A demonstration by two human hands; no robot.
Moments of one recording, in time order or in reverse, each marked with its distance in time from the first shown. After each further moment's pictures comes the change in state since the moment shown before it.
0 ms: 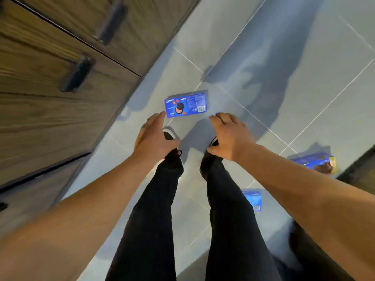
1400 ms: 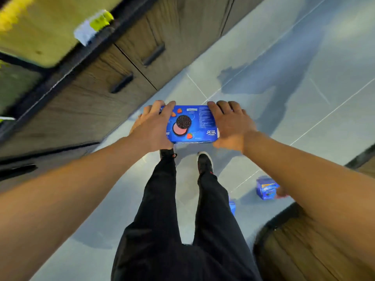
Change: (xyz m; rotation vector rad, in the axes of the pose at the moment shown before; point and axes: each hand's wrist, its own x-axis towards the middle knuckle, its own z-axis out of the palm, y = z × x) left_hand -0.082 0.043 -0.126 0.216 0.065 0.229; right_hand -0.071 -0.046 -0.142 -0.256 0.147 -0.173
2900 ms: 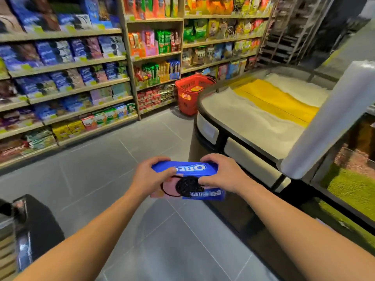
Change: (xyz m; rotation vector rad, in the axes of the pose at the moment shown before) left_hand -0.805 -0.159 0.143 -1.161 1.694 -1.093; right_hand -0.368 -0.727 0.034 -0.183 -0.165 -1.425
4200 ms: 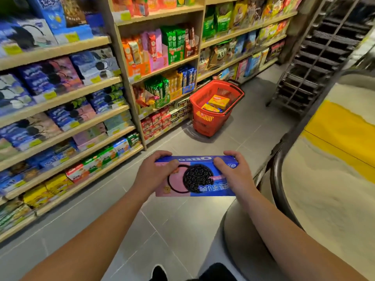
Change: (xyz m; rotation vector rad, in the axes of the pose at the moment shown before) left_hand 0.725 -0.045 -0.175 -0.091 -0.083 -0.105; right_hand 0.717 -0.015 0.023 0.893 0.319 0.476
